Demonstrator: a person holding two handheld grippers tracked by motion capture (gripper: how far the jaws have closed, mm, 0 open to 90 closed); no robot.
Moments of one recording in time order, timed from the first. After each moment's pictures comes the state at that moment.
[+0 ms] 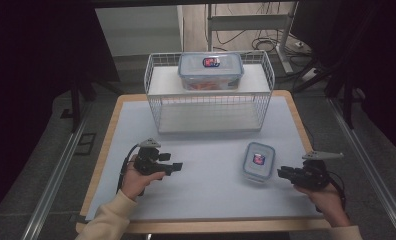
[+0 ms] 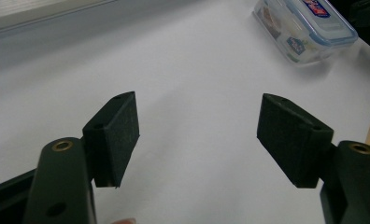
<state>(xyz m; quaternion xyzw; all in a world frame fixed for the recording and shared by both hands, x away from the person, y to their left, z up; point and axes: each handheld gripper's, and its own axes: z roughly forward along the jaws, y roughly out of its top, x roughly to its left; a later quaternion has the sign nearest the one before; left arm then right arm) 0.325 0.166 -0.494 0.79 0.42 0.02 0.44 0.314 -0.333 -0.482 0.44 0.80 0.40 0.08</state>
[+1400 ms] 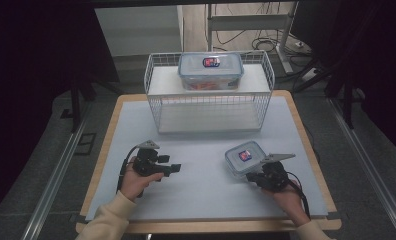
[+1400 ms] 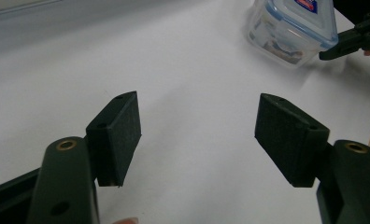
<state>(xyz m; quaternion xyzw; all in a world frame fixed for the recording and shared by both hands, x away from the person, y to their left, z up) 0.325 0.171 -0.502 0.79 0.43 0.02 0.44 0.320 -0.235 -0.511 0.40 0.83 0.37 0.06</state>
